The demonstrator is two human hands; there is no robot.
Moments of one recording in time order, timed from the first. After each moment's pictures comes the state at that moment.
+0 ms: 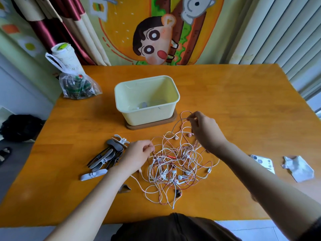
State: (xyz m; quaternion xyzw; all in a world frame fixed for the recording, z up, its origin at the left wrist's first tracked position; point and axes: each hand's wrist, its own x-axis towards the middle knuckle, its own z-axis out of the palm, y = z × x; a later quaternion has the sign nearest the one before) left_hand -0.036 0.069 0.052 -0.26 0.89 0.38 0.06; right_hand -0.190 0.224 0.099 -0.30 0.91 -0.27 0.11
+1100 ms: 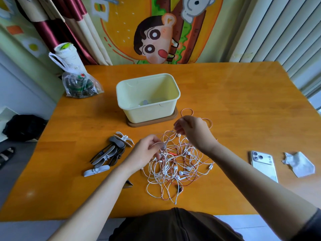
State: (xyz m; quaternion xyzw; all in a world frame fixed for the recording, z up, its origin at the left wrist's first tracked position) left_hand -0.029 0.089 0.066 -0.23 0.79 0.57 0.03; right_hand -0.161 0.214 0.095 -0.28 0.82 -0.45 0.20
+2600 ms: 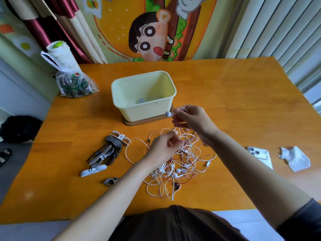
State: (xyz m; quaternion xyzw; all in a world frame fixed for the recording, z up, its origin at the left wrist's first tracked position) left_hand -0.067 0.130 0.059 -0.16 0.83 0.53 0.00; right_hand -0.177 0.213 0.109 -0.17 0.71 -0.61 0.32
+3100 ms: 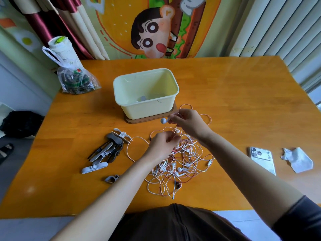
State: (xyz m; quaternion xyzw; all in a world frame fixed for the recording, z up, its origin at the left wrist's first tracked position) left_hand -0.066 0.129 0.069 -0.24 0.79 0.57 0.02; right_hand -0.175 0.201 0.089 -0.27 0.78 -0.50 0.27
